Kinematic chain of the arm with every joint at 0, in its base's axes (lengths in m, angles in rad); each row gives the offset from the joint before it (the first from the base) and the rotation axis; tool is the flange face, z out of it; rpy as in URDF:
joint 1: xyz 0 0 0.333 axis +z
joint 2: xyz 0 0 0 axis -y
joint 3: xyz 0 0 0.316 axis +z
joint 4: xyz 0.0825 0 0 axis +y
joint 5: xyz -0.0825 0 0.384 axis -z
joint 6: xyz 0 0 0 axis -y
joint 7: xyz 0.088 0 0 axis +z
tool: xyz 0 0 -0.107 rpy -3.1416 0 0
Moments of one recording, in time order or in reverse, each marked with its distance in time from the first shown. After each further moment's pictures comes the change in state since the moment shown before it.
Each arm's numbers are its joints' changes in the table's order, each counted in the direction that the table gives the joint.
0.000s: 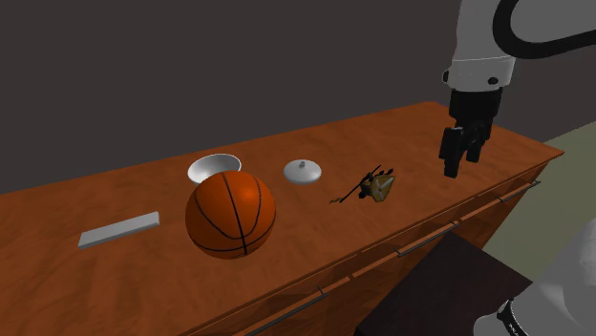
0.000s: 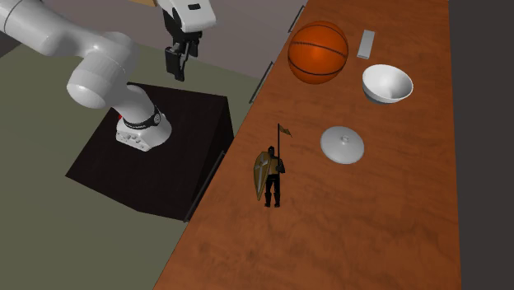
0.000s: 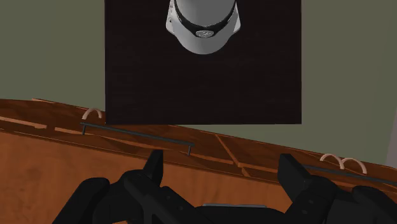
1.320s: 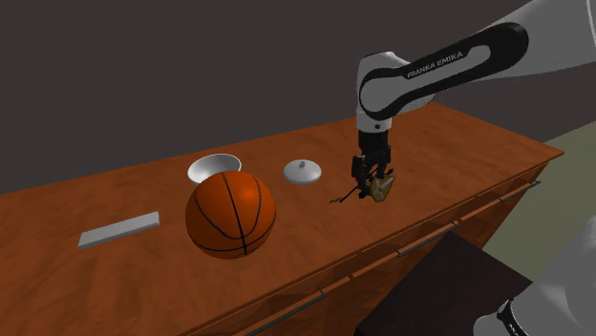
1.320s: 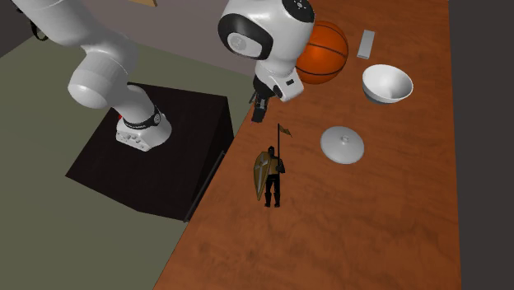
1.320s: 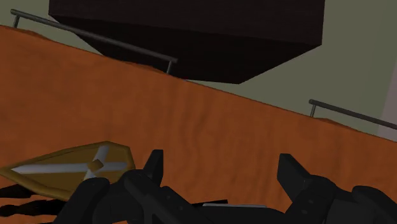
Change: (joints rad) arm 0.039 -0.672 -0.026 -0.177 -0.067 0.484 0.114
